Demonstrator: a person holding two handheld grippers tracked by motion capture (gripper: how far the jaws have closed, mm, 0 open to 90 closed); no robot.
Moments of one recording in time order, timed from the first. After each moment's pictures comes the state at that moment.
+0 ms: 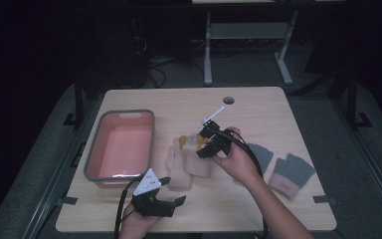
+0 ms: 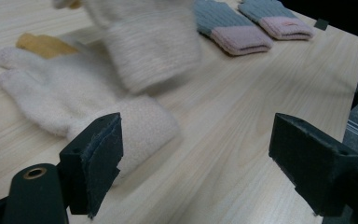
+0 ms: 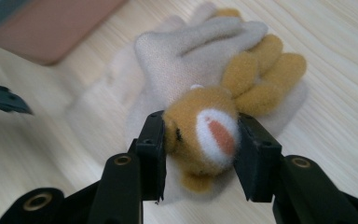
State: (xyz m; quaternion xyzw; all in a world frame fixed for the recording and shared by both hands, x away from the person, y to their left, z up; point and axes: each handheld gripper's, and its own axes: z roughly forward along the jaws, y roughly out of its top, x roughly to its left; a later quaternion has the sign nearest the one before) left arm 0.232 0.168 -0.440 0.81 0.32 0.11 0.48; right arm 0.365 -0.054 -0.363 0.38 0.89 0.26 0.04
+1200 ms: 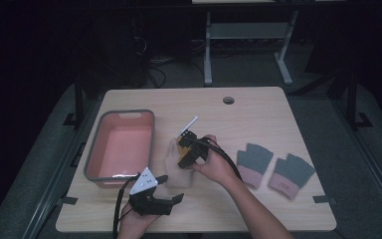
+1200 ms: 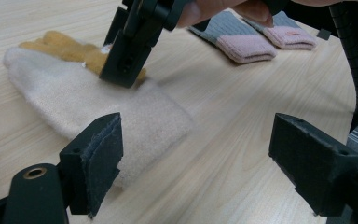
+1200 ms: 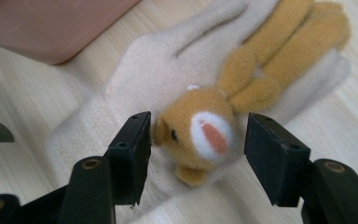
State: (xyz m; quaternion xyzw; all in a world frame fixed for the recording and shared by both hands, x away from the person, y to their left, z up) left arm 0.233 0.174 -0.438 0.80 0.33 0.11 0.49; right arm 0.379 -0.002 -0.411 0.34 0.91 0.23 0.00
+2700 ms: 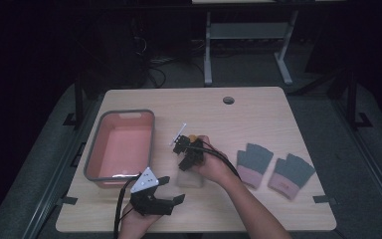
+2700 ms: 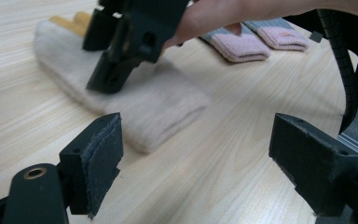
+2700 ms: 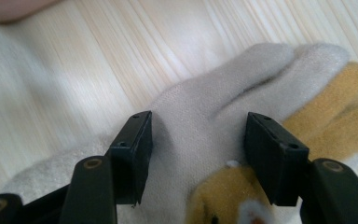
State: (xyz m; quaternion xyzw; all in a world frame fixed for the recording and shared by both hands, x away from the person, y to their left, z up) left arm 0.235 0.171 -0.441 0.80 0.34 0.08 0.49; right arm 0.378 0.011 -0.426 0.26 0.94 0.18 0.09
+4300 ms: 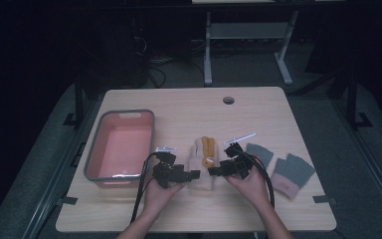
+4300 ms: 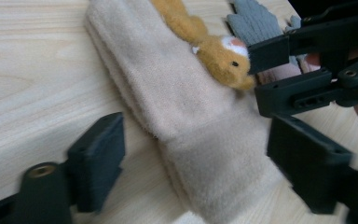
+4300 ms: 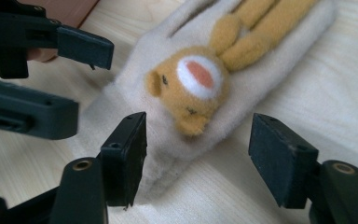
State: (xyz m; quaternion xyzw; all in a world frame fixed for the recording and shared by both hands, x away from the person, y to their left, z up) left arm 0.317 0.125 -0.448 0.76 0.48 -0.04 0.43; right arm 0.338 -0.121 -0.440 0.47 0.81 0.35 -0.04
